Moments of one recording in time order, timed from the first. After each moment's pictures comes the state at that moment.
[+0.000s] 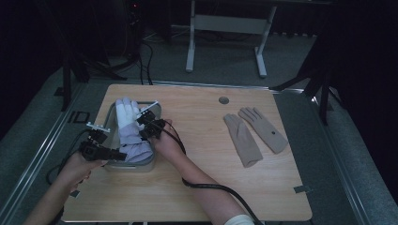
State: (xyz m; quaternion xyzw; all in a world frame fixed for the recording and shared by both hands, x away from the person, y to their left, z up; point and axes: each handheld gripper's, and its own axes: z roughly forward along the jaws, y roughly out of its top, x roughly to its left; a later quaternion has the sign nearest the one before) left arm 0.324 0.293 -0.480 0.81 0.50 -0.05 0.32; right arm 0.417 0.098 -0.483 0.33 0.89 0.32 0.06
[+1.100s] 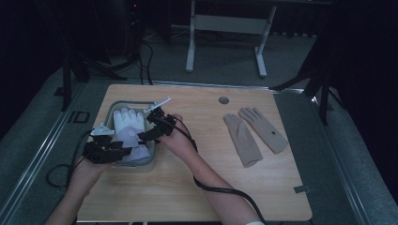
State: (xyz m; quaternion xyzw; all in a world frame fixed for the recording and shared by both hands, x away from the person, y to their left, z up) left arm 0.292 0.252 -0.450 0.79 0.48 0.14 0.35; right arm 0.405 0.060 -0.451 0.28 0.88 0.37 0.04
